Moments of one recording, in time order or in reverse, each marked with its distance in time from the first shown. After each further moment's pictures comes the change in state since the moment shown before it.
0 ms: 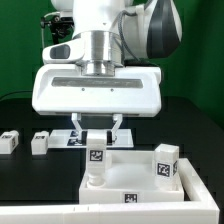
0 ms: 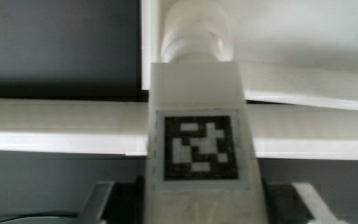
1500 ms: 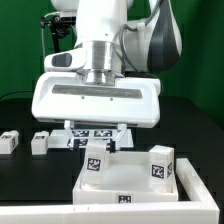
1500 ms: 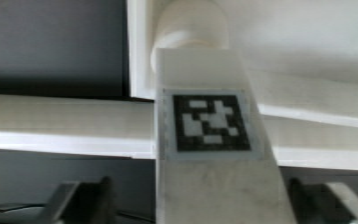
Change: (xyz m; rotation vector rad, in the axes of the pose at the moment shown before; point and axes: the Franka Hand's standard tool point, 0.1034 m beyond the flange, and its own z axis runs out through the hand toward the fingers) arm -0.003 0.003 0.012 -0.038 0.056 -0.012
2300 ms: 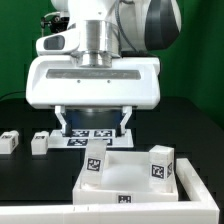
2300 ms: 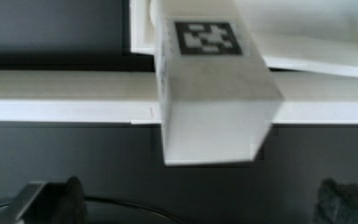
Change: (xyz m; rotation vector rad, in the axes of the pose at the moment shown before) arm 0.027 0.003 -0.021 0.051 -0.050 0.026
